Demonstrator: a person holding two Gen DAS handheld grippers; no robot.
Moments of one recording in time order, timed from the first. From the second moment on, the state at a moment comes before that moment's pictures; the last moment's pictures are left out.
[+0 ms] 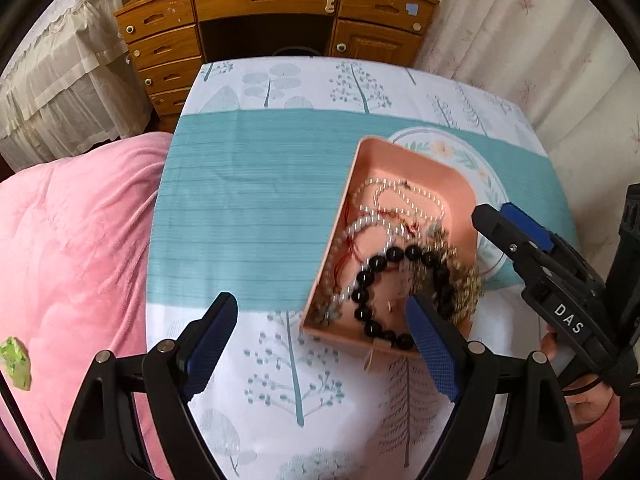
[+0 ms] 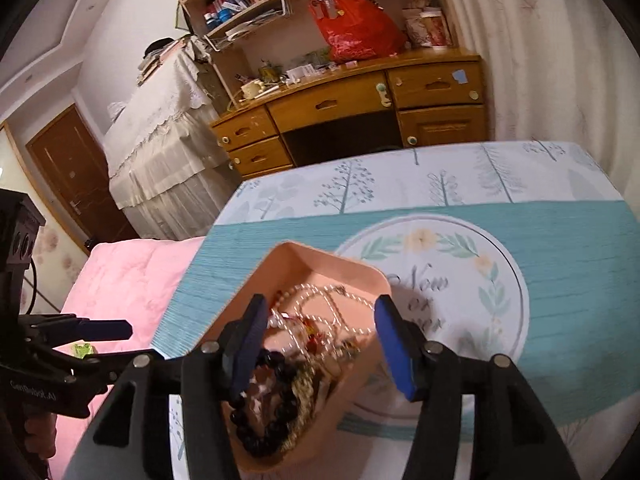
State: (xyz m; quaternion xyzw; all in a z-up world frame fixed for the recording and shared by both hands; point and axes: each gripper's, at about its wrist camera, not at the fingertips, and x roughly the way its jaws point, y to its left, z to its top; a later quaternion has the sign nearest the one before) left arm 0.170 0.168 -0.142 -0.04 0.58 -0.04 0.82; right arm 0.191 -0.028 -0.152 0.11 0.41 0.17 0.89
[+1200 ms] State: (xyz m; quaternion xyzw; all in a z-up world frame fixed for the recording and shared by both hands) left arm -0.028 -0.017 0.004 0.01 0.50 -0.05 0.87; right arm -0.055 -0.189 -0.007 0.15 0.52 0.11 0.84
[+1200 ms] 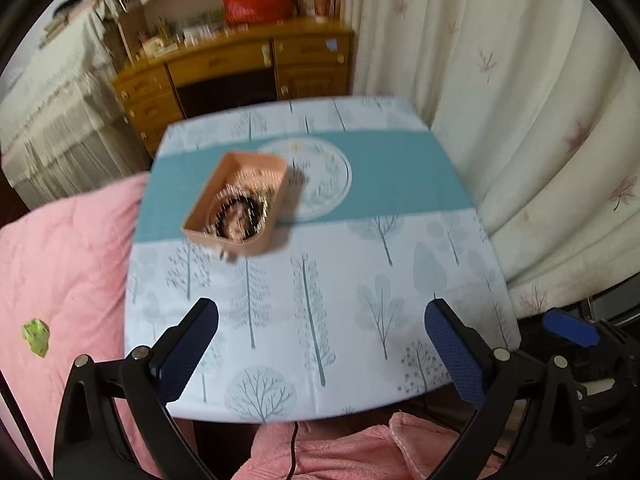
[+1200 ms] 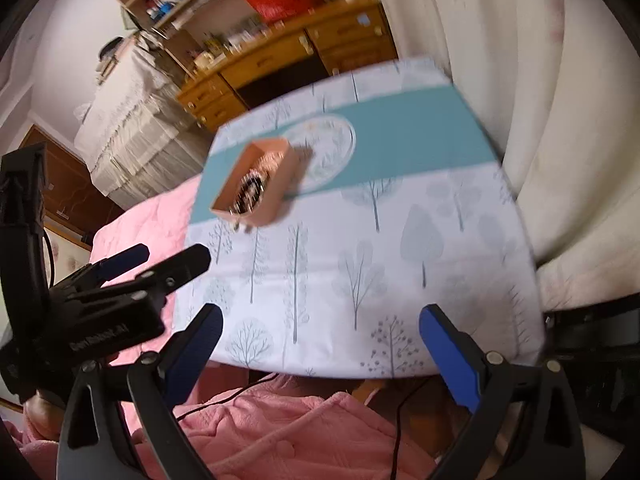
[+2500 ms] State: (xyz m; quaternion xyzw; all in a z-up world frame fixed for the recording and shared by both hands) left arm -0.034 0.026 -0.001 0.03 0.48 0.01 0.87; right arm -0.047 -0.141 0.015 0.06 0.47 0.09 0.88
